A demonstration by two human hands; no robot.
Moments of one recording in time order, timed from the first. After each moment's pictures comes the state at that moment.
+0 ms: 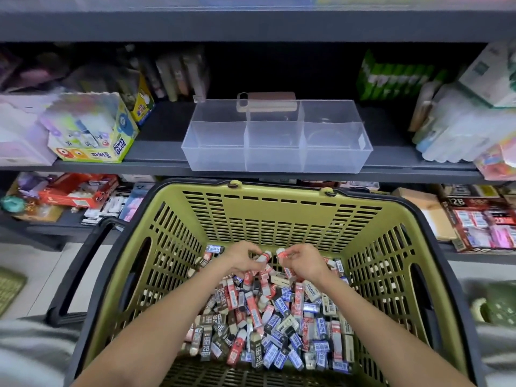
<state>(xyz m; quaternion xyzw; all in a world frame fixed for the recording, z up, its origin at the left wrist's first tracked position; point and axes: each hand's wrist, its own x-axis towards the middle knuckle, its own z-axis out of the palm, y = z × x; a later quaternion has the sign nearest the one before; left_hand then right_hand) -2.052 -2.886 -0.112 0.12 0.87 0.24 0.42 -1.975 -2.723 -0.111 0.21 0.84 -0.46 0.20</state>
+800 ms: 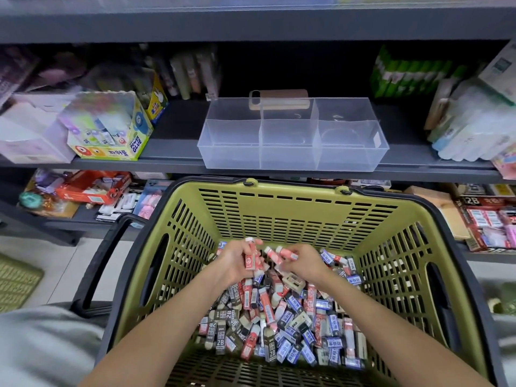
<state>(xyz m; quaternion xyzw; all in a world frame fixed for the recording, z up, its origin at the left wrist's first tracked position) -2.034 -2.912 -0.090 -0.27 0.53 0.68 0.43 -1.977 -2.747 -0.109 0.22 0.80 -0.51 0.23</state>
